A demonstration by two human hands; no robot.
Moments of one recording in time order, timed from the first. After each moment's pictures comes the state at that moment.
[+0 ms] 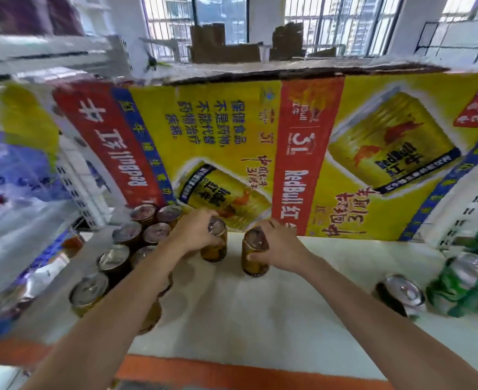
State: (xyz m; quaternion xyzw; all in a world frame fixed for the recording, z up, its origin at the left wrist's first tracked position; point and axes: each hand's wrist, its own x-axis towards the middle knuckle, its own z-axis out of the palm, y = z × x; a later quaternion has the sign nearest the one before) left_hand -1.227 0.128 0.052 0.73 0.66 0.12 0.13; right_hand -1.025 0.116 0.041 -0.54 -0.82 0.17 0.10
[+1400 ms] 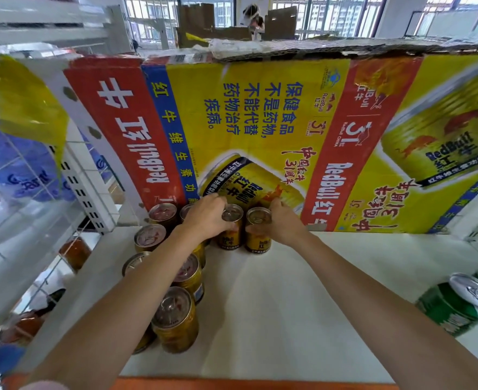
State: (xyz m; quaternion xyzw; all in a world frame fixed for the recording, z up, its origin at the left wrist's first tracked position) left_hand -1.284 0.172 0.039 0.77 0.63 0.11 0.06; right_hand -1.107 0.177 0.022 -0.65 -0.71 0.22 0.16
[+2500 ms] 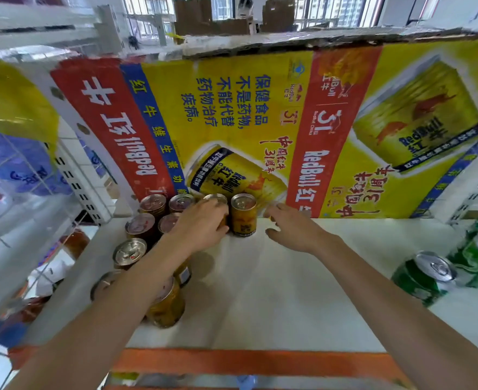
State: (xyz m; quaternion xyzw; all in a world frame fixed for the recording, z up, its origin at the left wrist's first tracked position) left_hand -1.252 0.108 0.058 0.82 0.58 0.03 -0.02; right_hand -1.050 0.118 0.044 -0.55 -0.82 0.14 0.07
